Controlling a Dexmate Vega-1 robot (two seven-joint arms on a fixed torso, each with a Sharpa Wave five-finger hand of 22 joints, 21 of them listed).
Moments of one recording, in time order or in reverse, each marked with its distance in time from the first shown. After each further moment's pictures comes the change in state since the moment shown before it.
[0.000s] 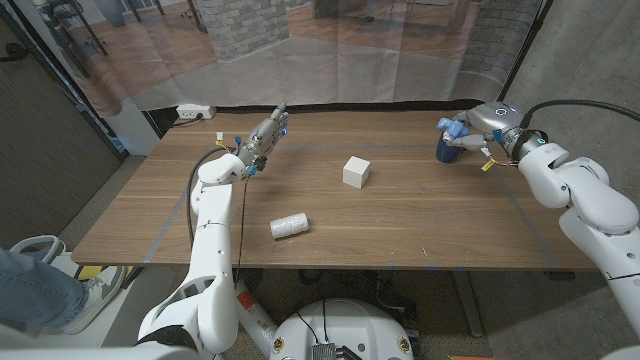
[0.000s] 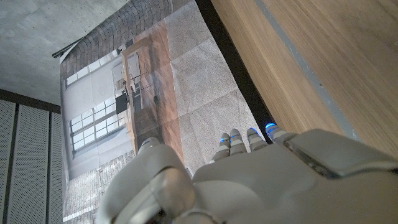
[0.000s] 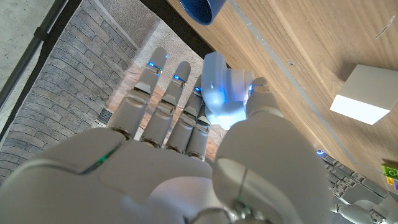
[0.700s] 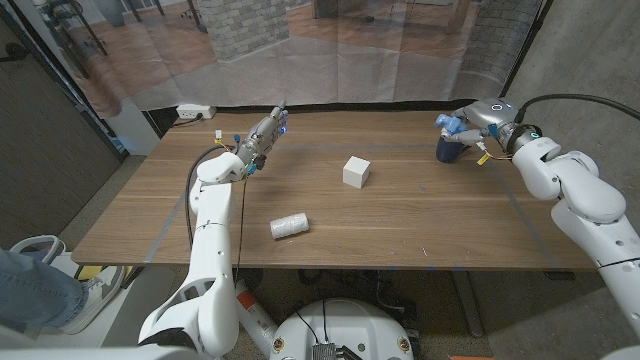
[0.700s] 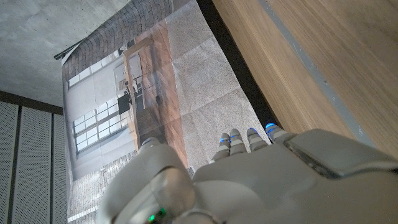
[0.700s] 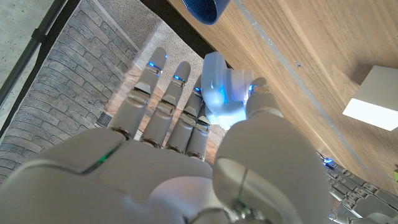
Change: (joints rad) left arm 0.015 -0.006 0.005 -0.047 0.008 0.016 0.000; left_hand 0.004 0.004 -0.004 0.004 0.000 0.000 0.000 0.000 0.000 0.000 0.000 0.000 0.000 0.000 0.000 0.000 0.000 0.000 0.000 0.000 0.000; right arm 0.068 -0.026 -0.061 0.062 0.007 -0.040 -0.003; right_hand 0.000 0.000 0.000 0.000 -0.003 0.000 0.000 -0.007 0.001 0.000 0.000 -0.008 0.001 0.000 0.000 0.000 0.000 0.000 0.000 0.000 0.000
